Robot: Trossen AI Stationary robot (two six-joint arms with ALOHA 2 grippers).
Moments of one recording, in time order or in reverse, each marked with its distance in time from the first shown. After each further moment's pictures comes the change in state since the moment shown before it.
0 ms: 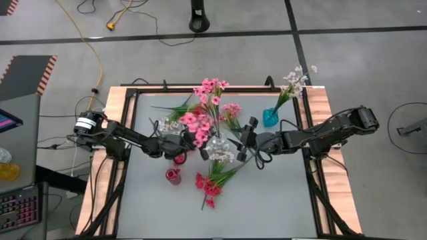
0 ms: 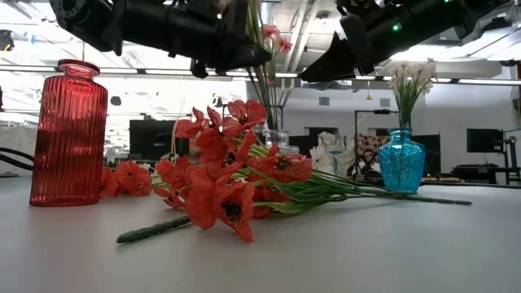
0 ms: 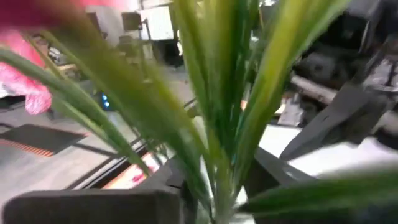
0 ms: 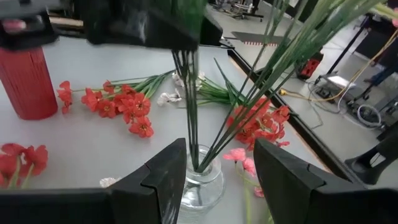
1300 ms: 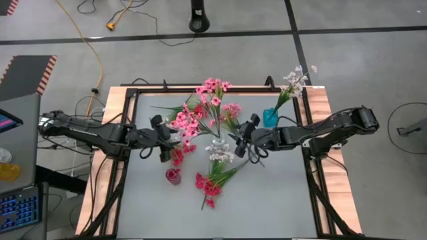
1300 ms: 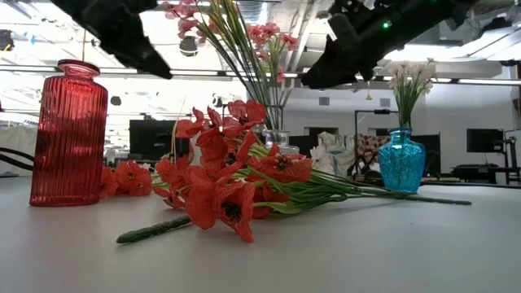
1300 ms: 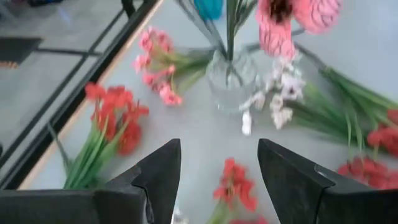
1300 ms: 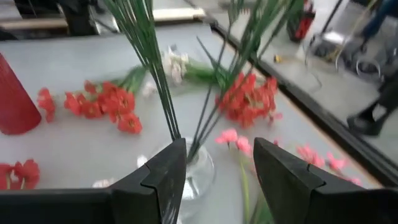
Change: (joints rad) left arm -0.032 -0.680 -0.002 -1.339 0.202 -0.260; right arm -0.046 0.000 0.104 -0.259 0.000 0.206
